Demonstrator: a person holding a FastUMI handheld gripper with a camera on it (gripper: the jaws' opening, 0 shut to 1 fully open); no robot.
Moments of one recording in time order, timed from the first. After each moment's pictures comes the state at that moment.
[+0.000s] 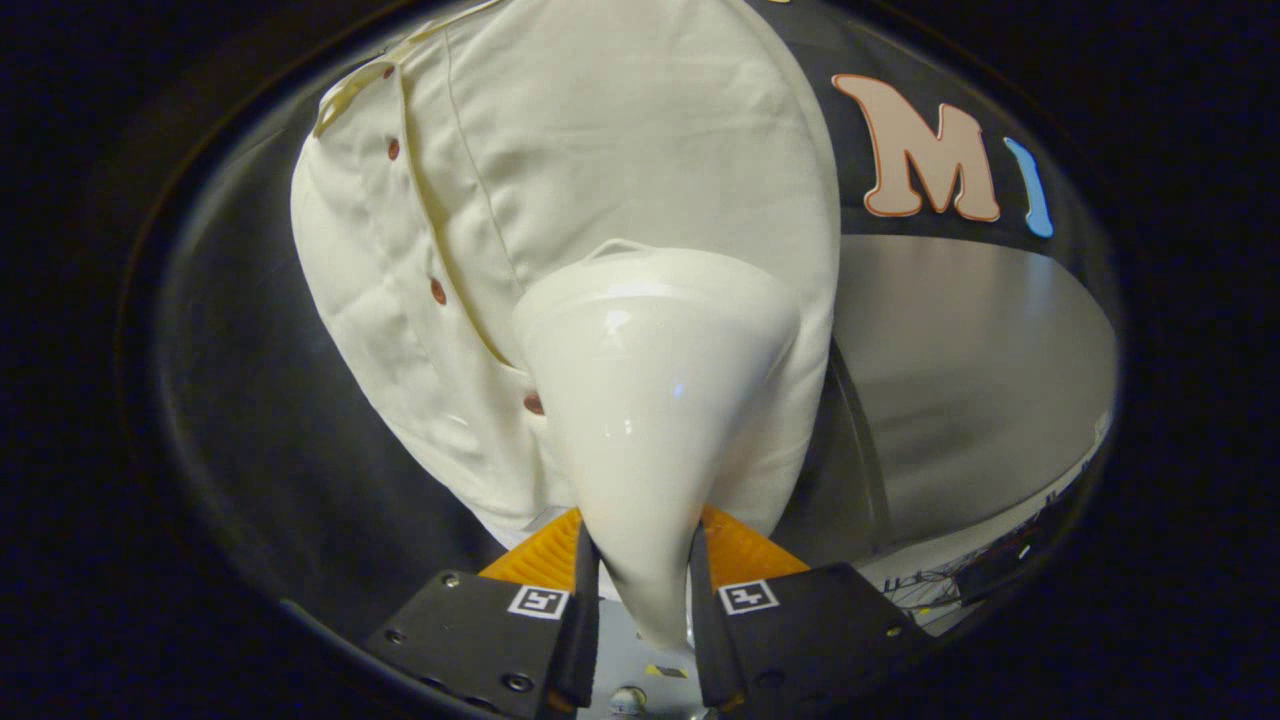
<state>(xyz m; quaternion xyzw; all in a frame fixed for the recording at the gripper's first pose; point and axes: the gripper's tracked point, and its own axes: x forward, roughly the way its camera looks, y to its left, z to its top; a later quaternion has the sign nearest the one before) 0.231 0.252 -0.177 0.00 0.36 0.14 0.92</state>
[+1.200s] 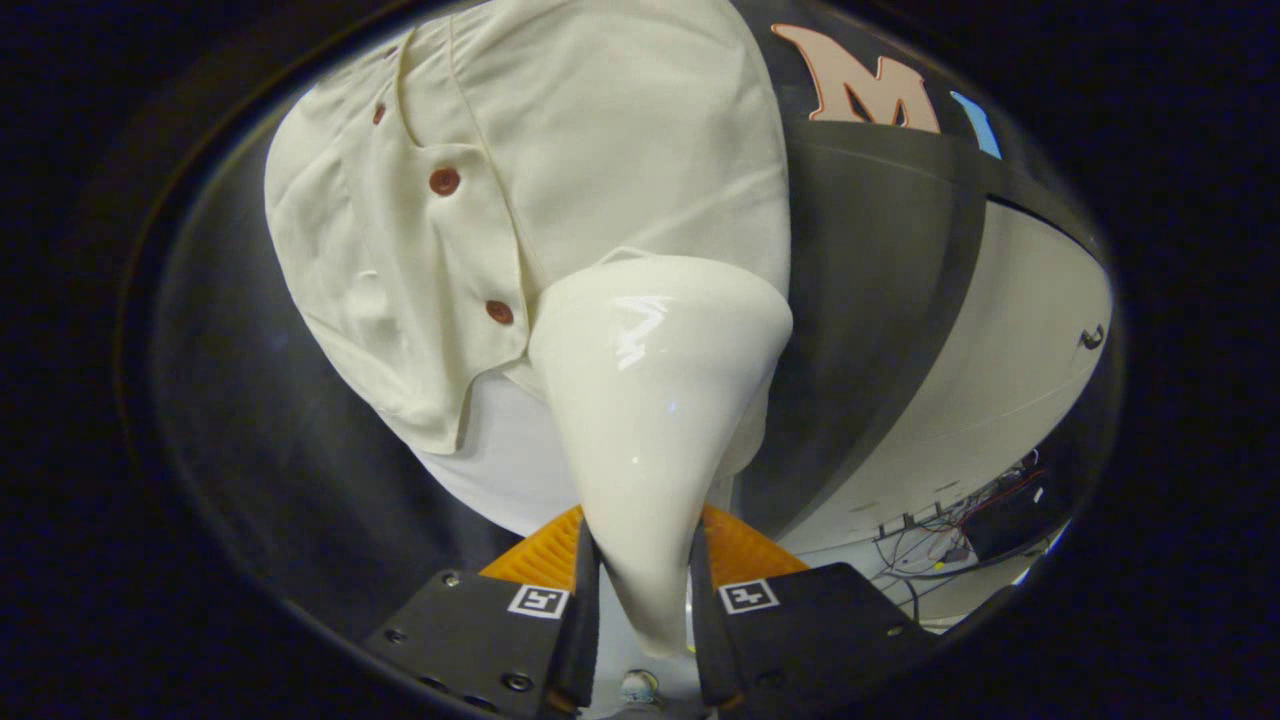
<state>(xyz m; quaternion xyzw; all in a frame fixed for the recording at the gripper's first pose) 0.220 0.251 -0.257 0.01 0.40 0.08 0.91</state>
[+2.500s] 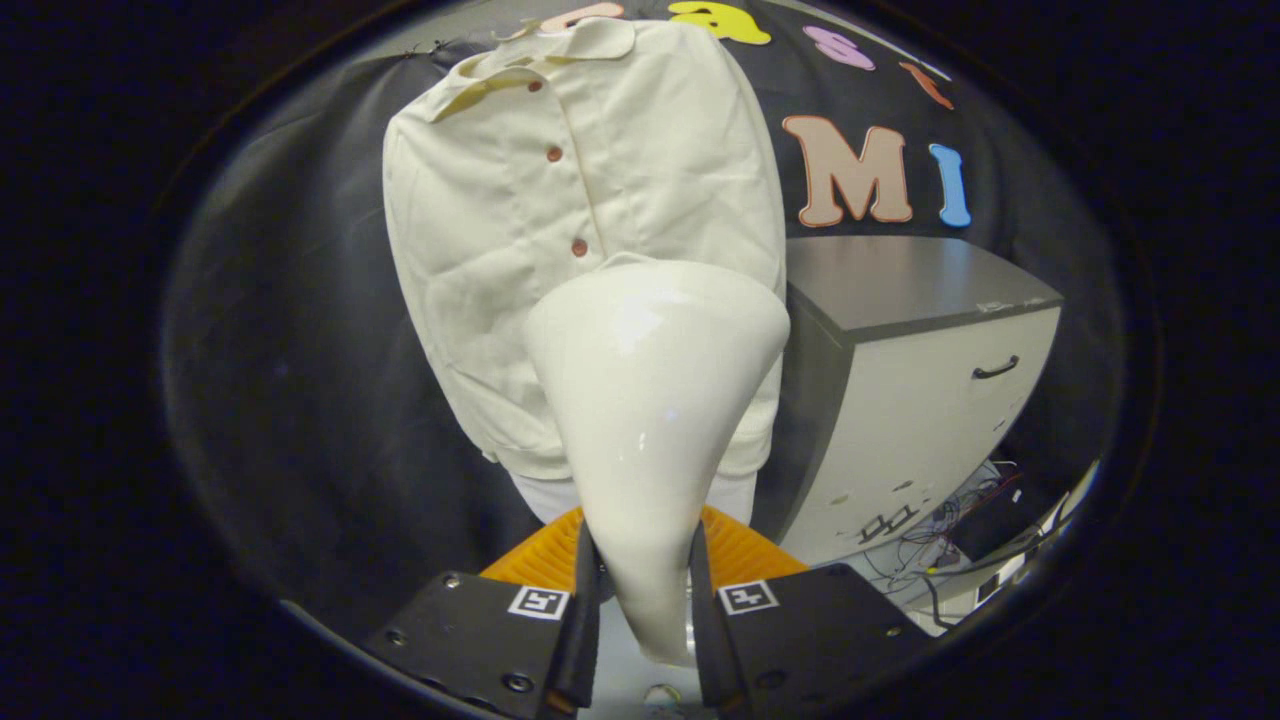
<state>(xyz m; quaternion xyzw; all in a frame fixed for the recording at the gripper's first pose) 0.121 0.308 -0.163 0.02 0.31 0.07 0.95</state>
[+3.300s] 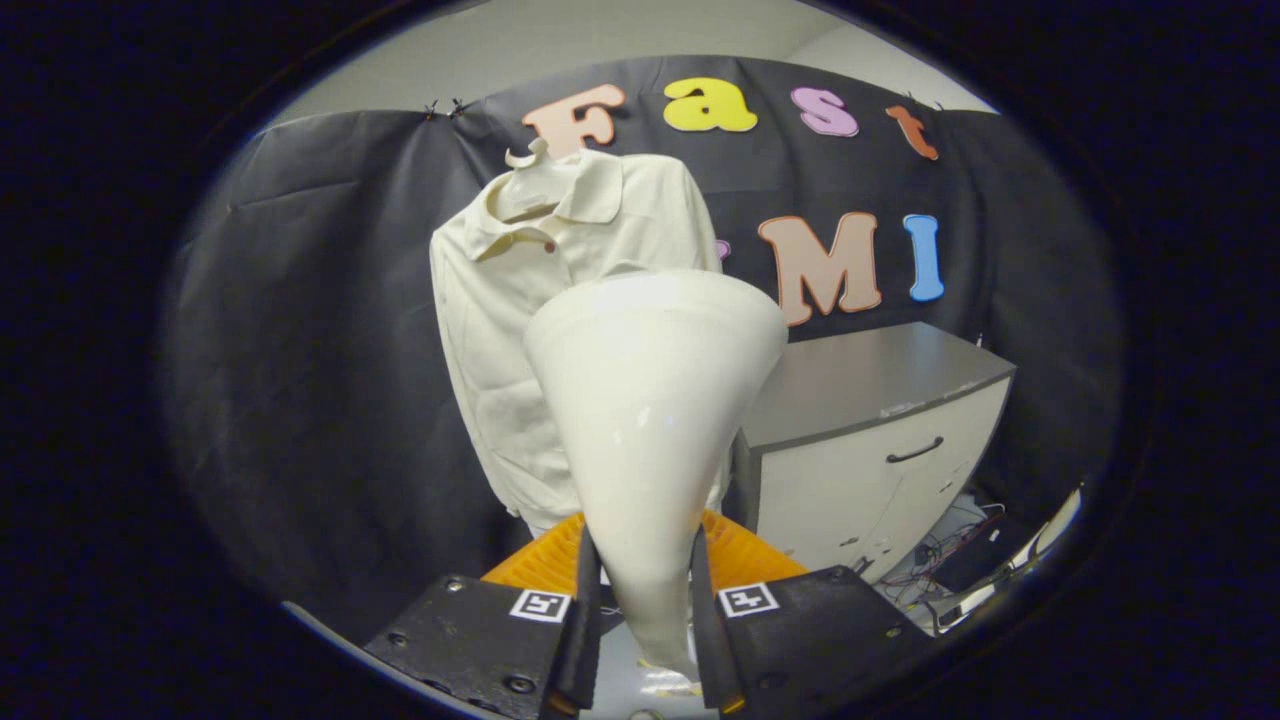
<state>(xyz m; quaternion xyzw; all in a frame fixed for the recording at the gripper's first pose) 0.044 0.245 -0.041 0.03 0.19 0.08 0.98</state>
